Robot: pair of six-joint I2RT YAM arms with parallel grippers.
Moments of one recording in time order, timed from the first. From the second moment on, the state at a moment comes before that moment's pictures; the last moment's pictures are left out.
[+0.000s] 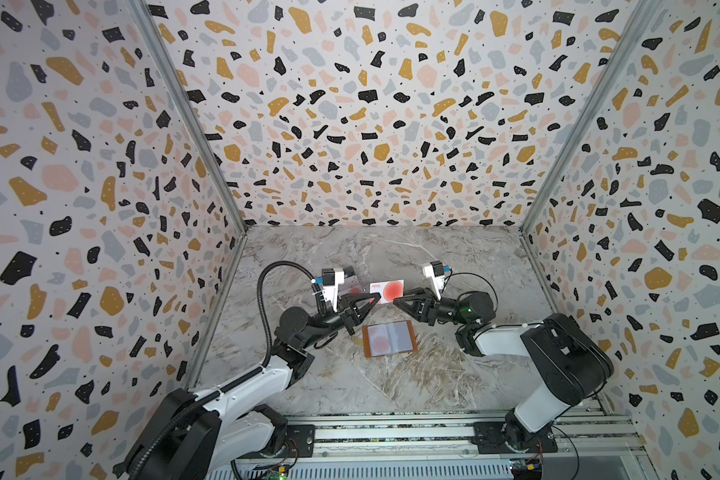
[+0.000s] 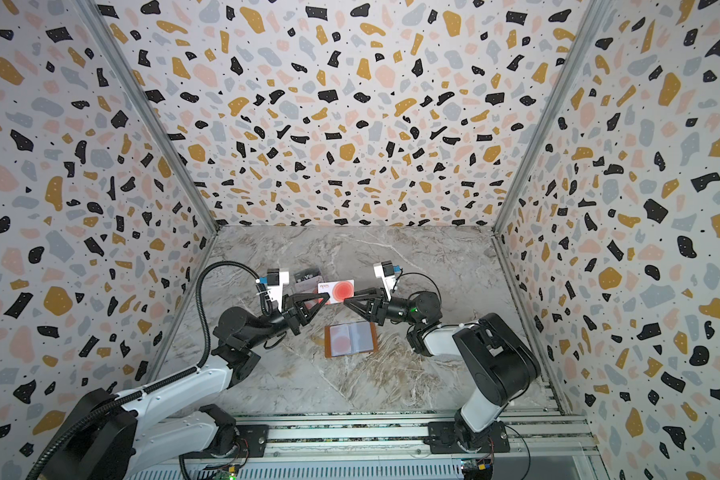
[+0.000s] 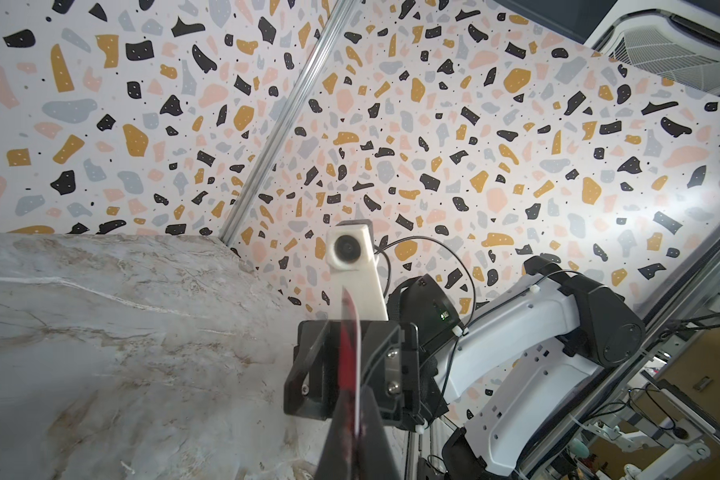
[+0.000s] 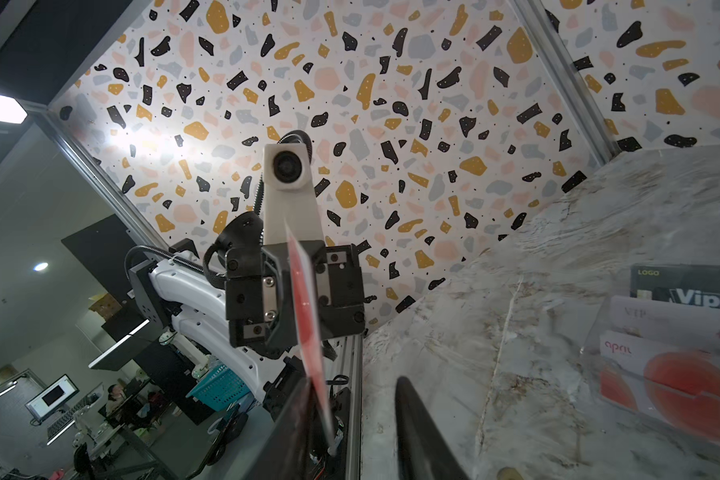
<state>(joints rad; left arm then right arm) -0.53 1.12 0.40 0.99 0.59 -0.74 0.55 1.66 0.58 1.47 -0.92 0.99</state>
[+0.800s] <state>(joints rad) -0.53 1.14 0.37 1.06 0.56 -0.77 0.56 1.67 0.60 1.52 -0.91 1.06</state>
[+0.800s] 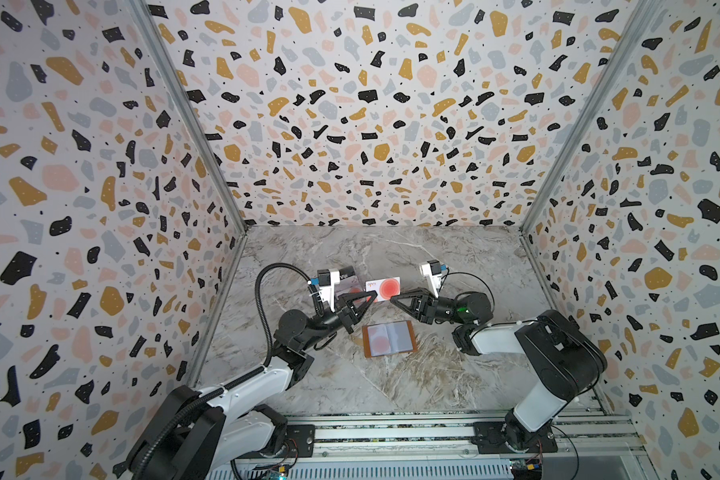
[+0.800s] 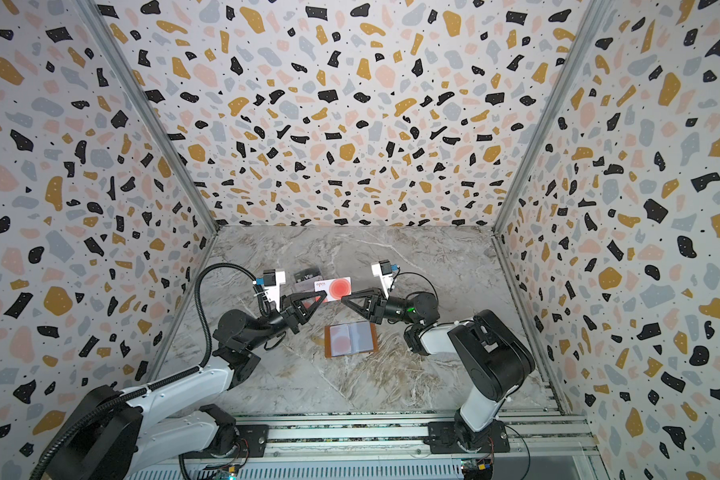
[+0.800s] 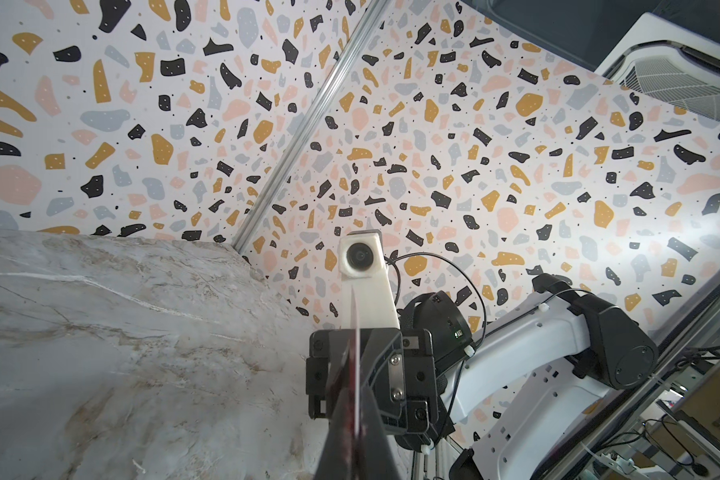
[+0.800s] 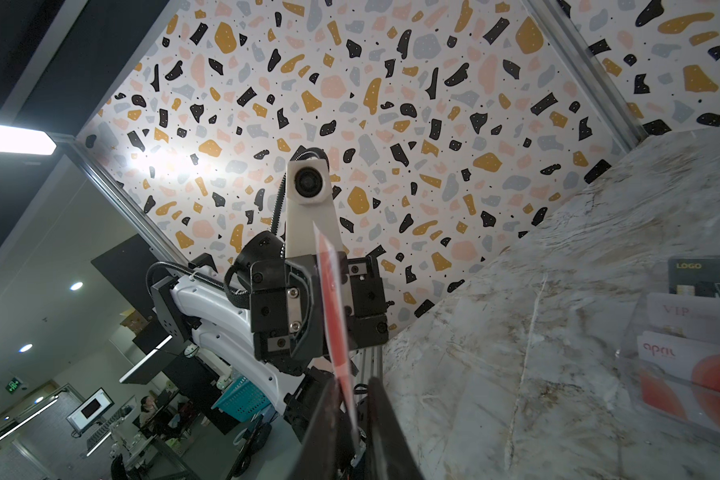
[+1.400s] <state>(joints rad) -0.53 1.14 0.35 1.07 0.57 -0.78 0.55 1.67 0.61 1.52 -0.91 1.09</state>
